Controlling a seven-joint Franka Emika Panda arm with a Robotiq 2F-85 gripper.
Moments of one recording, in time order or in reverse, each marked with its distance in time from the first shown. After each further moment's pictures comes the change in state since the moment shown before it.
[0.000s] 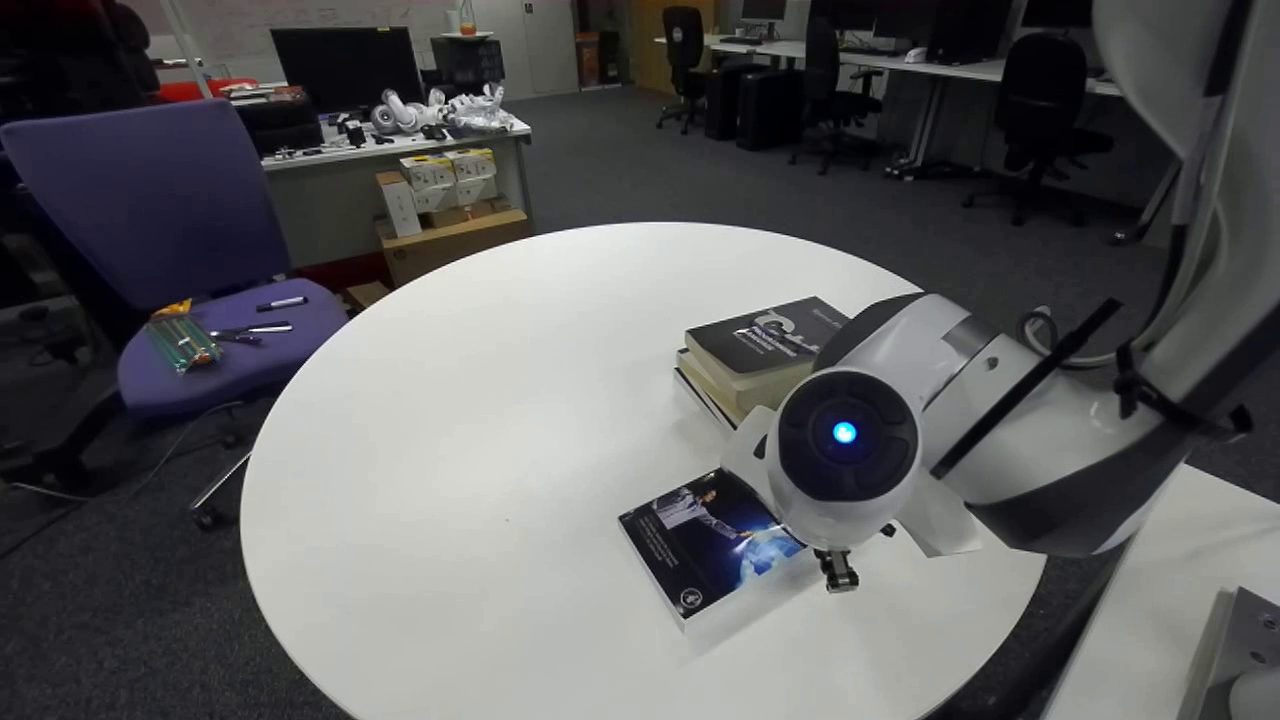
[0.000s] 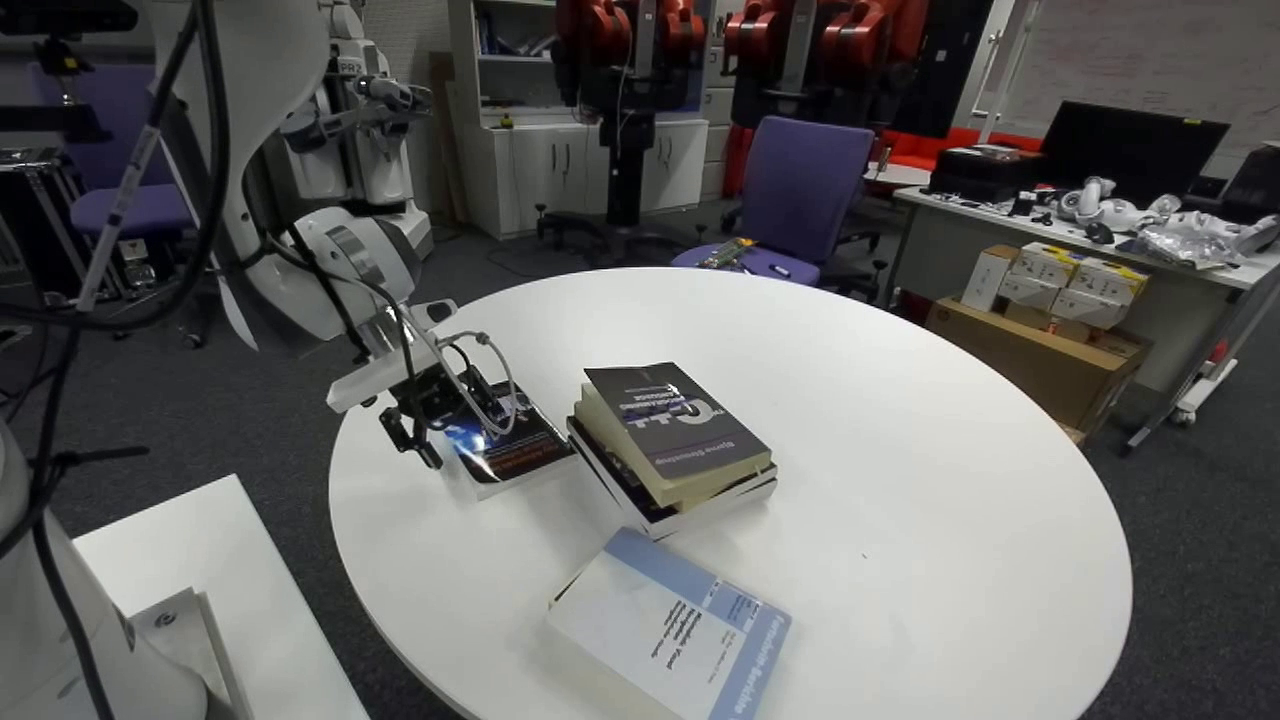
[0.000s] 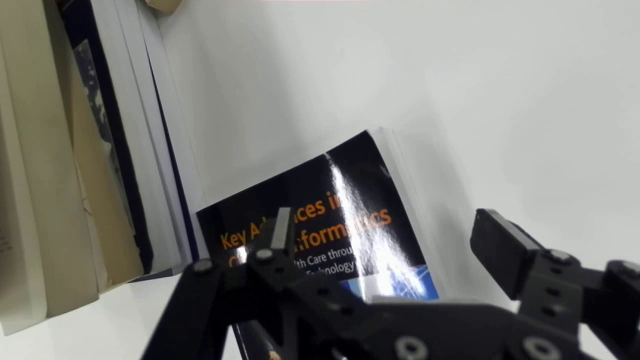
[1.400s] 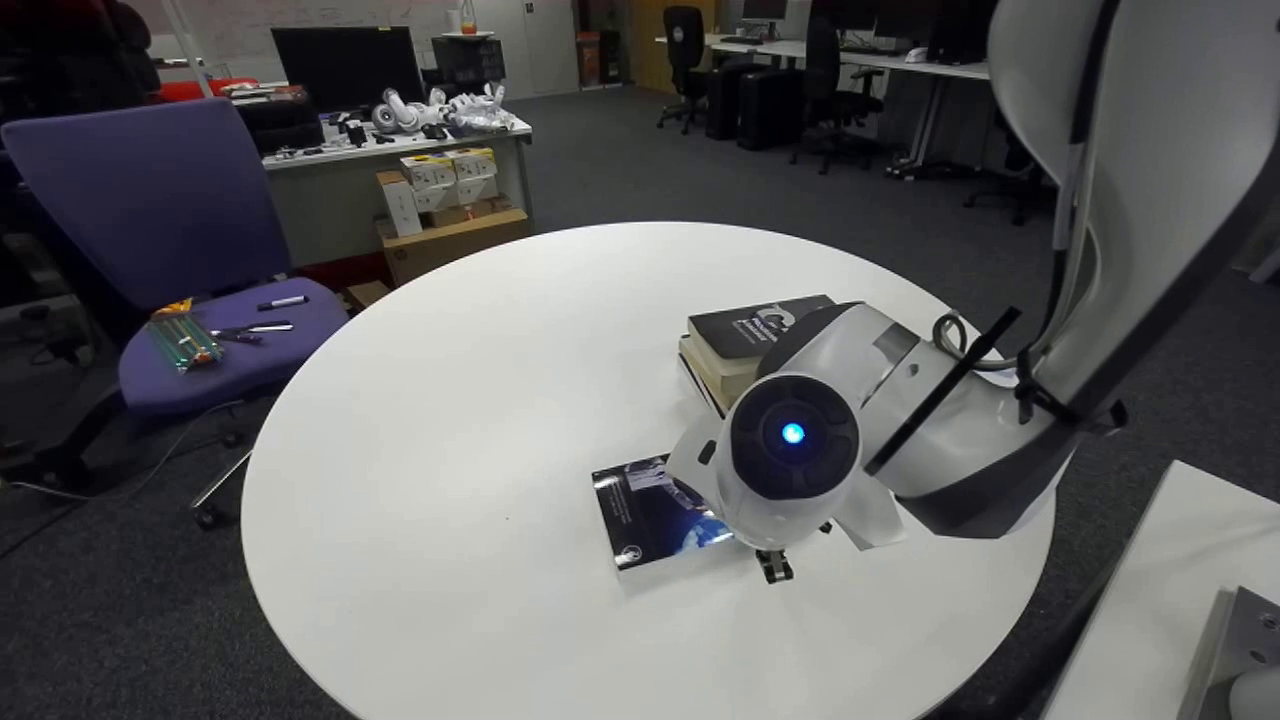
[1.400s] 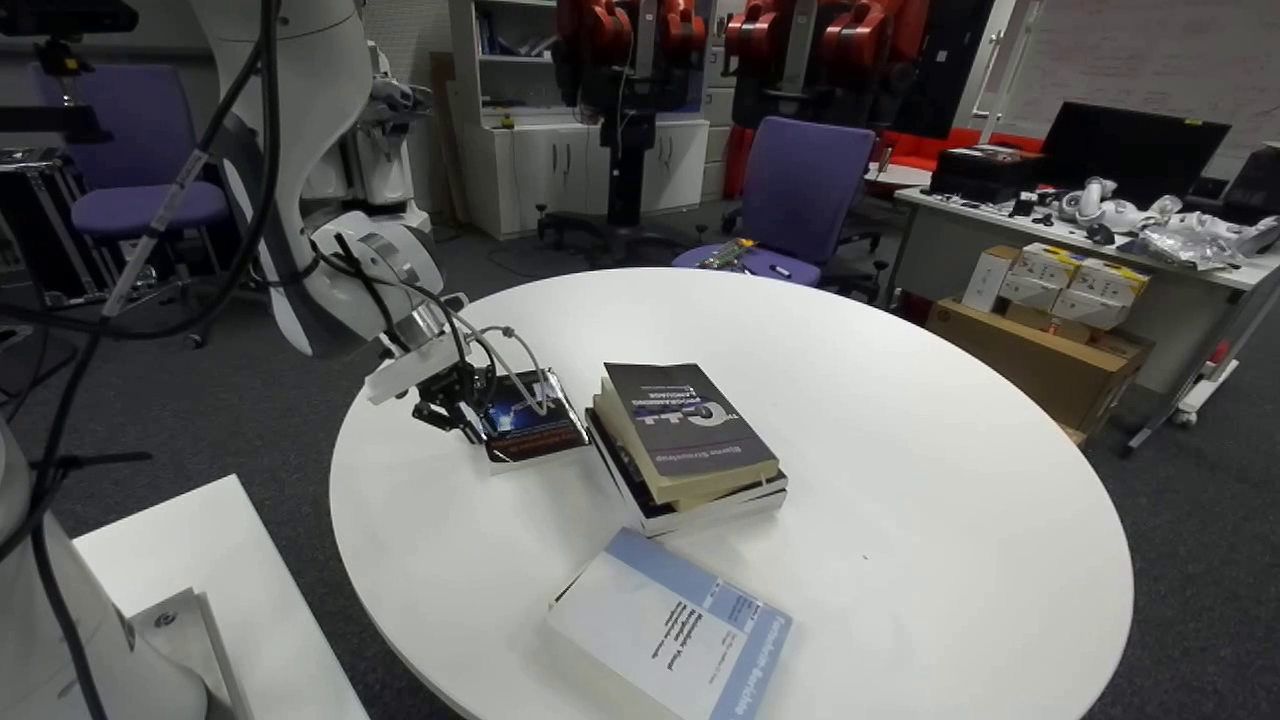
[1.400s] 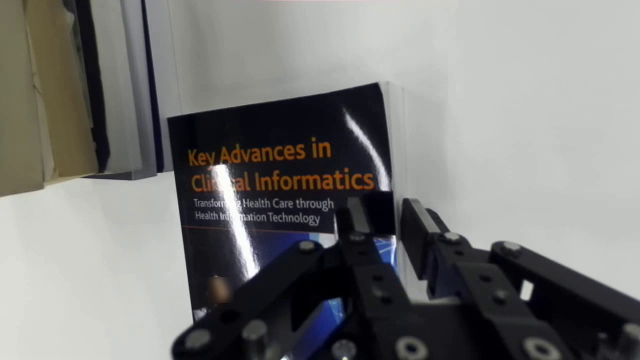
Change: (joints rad) arm 0.002 0.123 -0.008 0.145 -0.127 0.080 0.004
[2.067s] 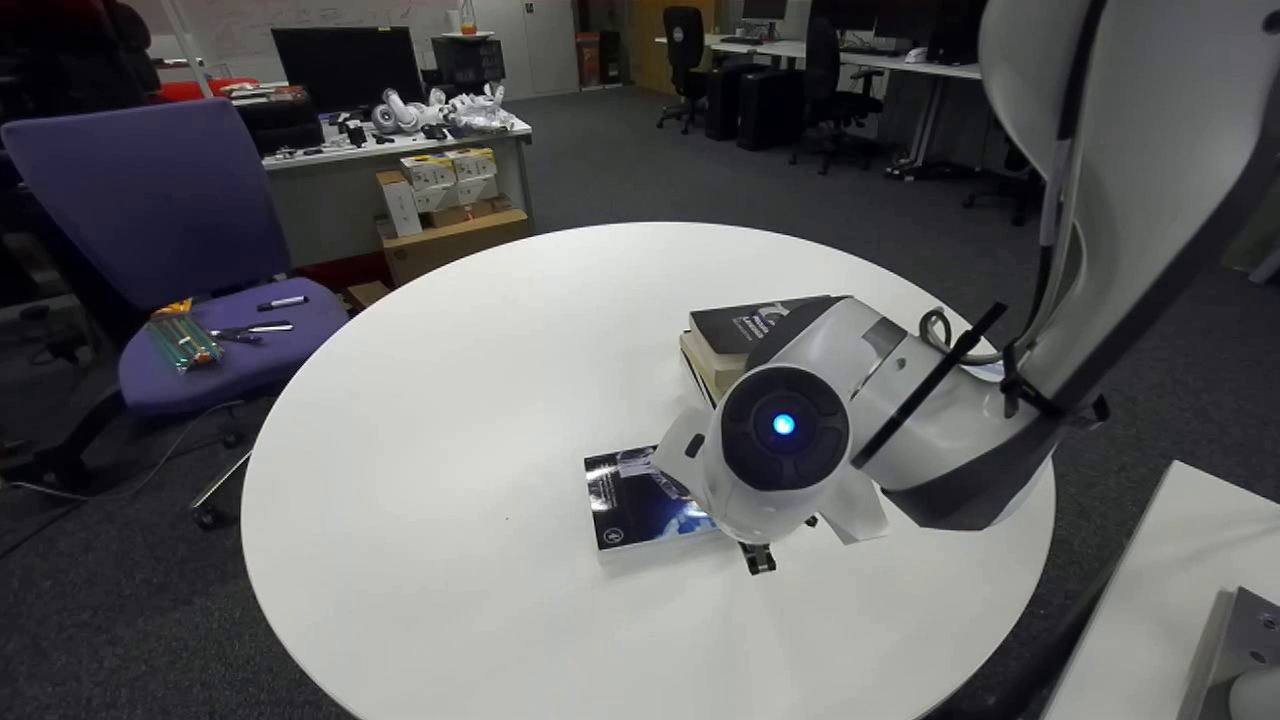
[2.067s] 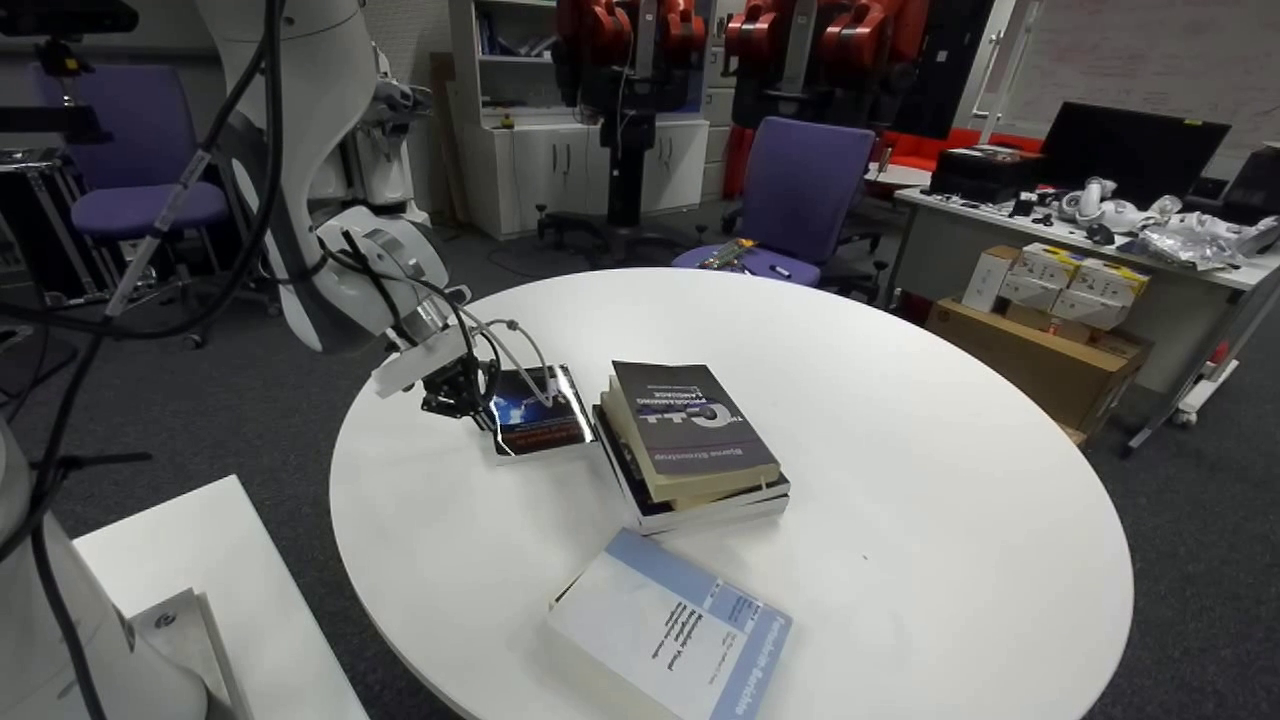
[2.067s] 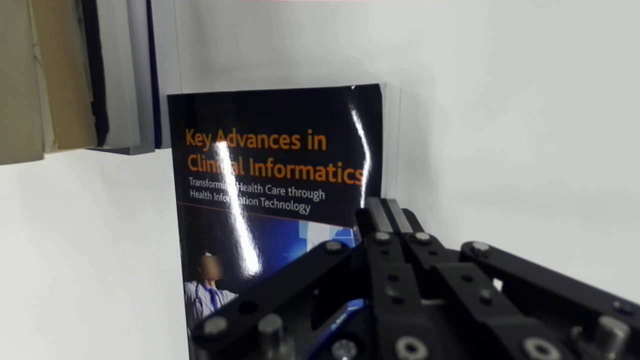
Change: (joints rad) arm 0.001 0.006 0.000 0.029 -0.020 0.017 0.003
